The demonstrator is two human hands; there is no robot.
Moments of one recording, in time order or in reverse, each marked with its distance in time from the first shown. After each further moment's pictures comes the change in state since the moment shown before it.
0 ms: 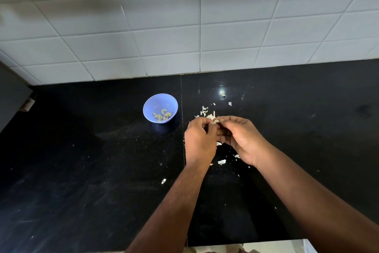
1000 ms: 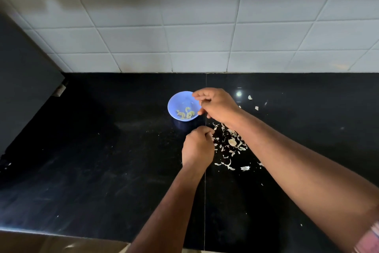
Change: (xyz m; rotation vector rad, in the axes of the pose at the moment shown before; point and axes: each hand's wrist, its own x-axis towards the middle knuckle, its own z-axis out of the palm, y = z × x) left_hand 0.022 -0.034 -0.060 0.350 -0.047 -0.097; right_hand 0.083 -0.023 0.109 -0.817 -0.210 -0.339
